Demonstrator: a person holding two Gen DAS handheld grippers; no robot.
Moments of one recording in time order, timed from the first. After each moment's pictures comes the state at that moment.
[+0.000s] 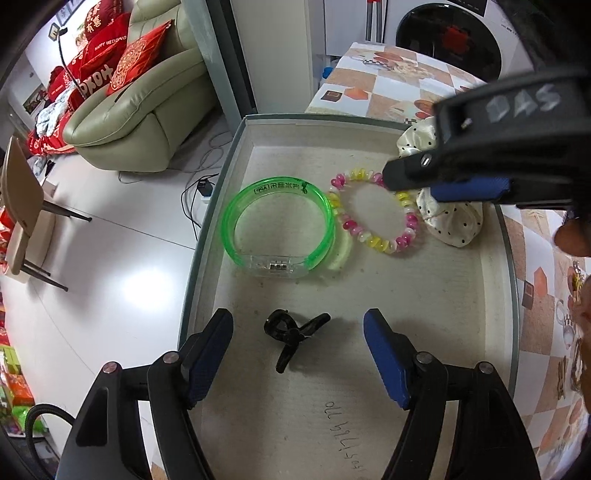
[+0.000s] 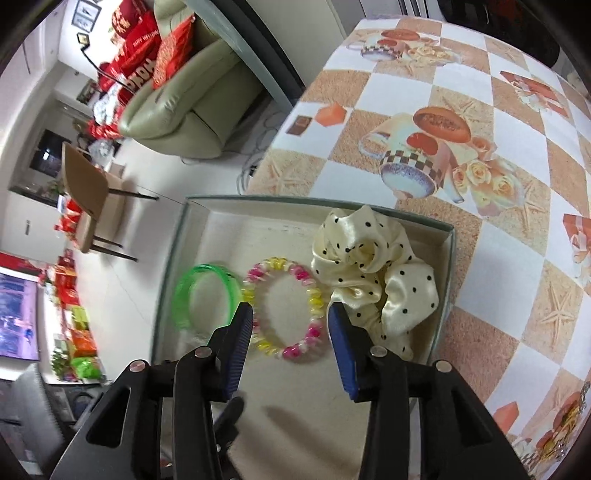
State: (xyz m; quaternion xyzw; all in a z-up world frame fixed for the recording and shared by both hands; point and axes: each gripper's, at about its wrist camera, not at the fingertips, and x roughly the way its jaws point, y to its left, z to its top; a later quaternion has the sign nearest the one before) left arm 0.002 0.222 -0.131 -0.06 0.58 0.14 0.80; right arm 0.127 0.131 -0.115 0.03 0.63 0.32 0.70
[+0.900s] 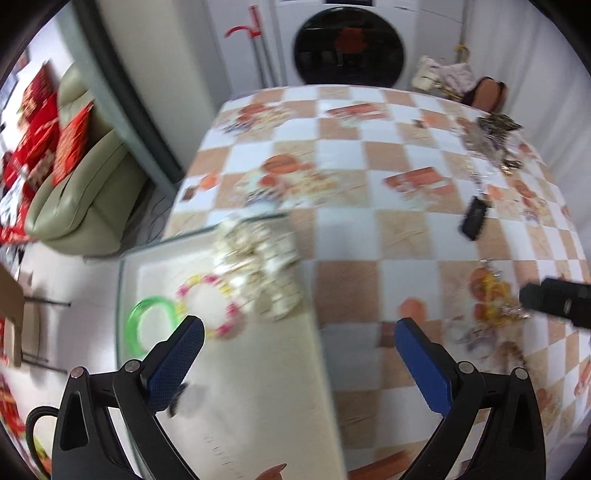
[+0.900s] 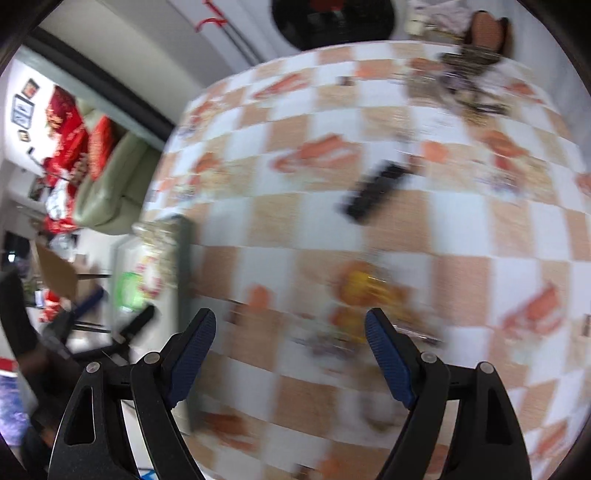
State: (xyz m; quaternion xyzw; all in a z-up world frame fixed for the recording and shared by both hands) left arm 0.055 0.083 -0.061 0.04 0.54 0.02 0.84; right arm 0.082 -0.137 -0.070 0.12 0.61 0.15 0.76
